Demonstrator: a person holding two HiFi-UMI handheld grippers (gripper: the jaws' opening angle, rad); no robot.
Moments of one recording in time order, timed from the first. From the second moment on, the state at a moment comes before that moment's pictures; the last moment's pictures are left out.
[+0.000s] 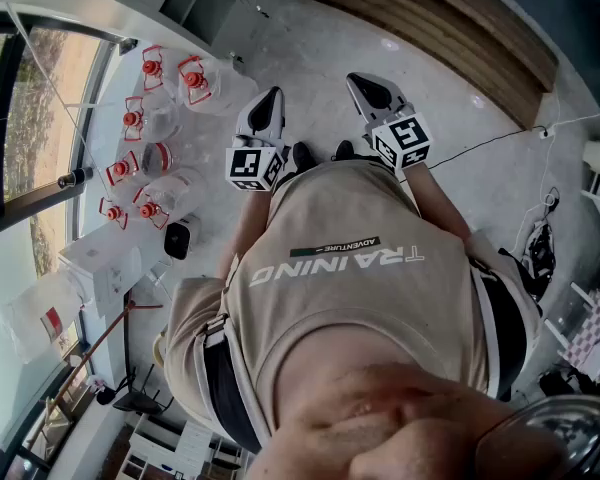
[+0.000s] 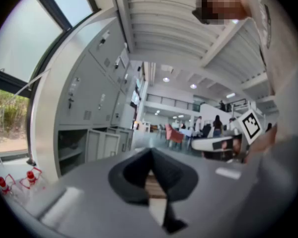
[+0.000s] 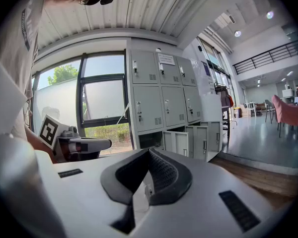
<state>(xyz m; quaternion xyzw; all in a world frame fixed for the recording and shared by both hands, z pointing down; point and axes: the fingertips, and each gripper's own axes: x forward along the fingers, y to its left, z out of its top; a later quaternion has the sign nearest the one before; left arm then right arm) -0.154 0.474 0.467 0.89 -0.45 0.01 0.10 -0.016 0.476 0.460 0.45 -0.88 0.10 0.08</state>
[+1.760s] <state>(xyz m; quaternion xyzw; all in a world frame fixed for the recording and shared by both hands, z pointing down) -0.092 0.298 0.500 0.90 -0.42 0.03 0.13 0.008 0.338 0.511 0.38 -0.90 0.14 0.14</state>
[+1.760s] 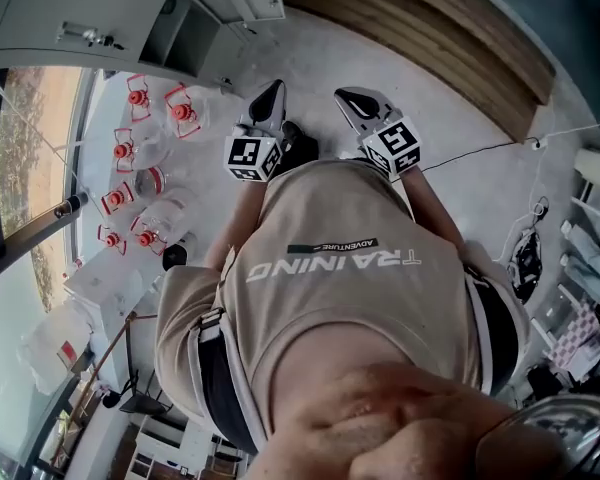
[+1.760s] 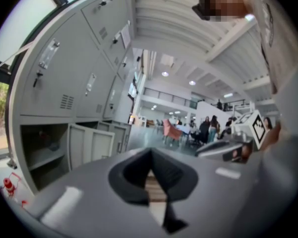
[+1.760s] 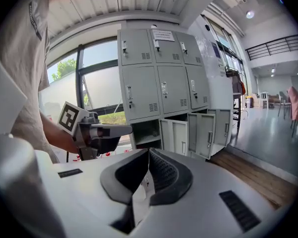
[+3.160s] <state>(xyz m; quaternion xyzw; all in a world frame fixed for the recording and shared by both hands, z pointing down) -0.141 0.059 0.511 0.84 -0.52 0.06 0.14 -0.019 0.007 0.515 0.35 -0.92 0.10 0.12</state>
